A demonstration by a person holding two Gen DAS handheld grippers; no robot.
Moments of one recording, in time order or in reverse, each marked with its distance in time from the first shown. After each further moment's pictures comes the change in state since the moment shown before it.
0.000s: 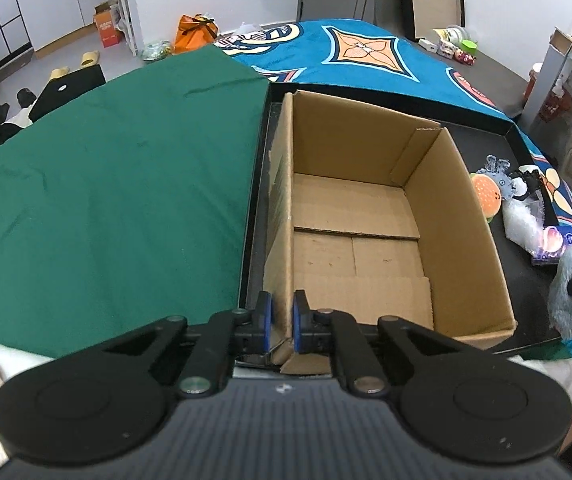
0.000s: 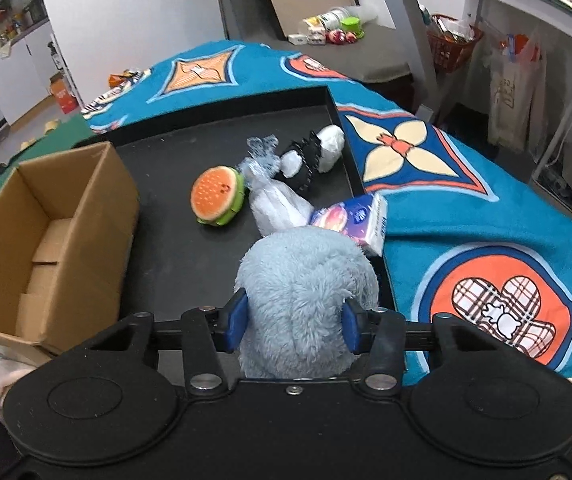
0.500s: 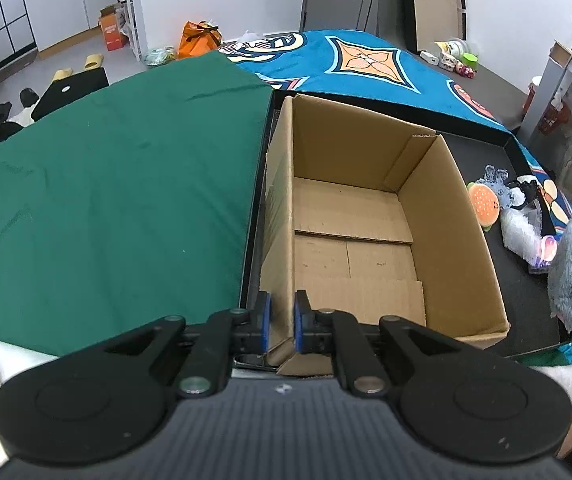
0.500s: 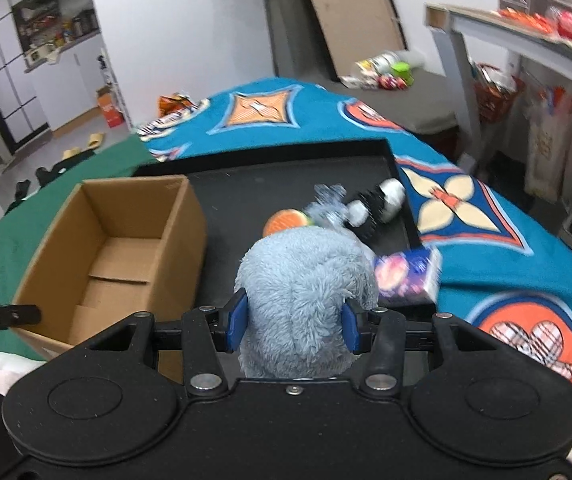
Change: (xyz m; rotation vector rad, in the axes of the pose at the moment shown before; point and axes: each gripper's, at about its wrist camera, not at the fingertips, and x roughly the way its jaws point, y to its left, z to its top) left arm 0.000 0.005 -0.008 -0.031 -0.031 -0.017; right arm -0.032 0.032 0.009 -0.073 -0.102 0.102
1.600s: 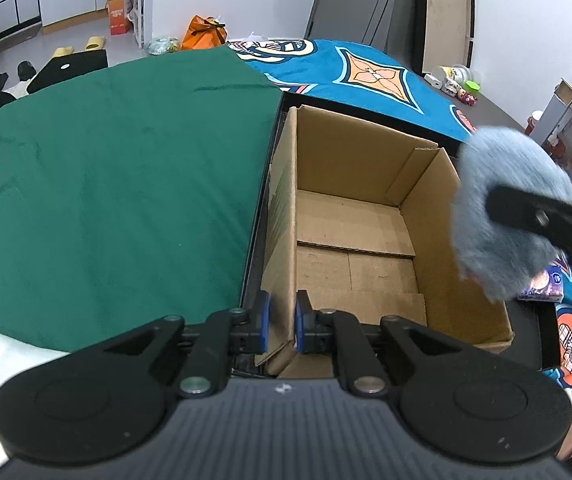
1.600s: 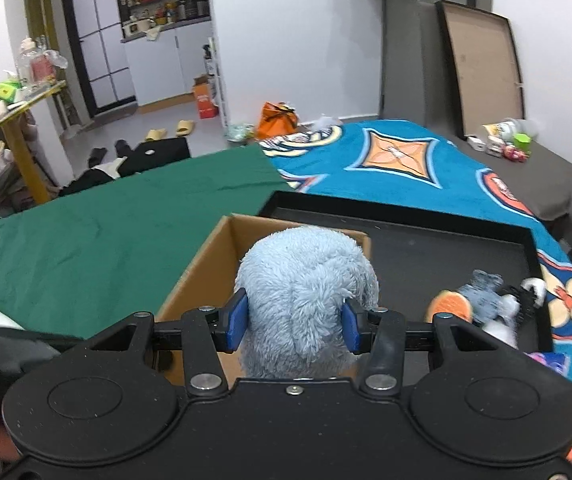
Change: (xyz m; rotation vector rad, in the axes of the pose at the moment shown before) left arm 0.007 0.027 -0.005 -0.093 -0.025 -0.076; right arm 0.002 0.135 0.038 -0.241 -0.066 0.178
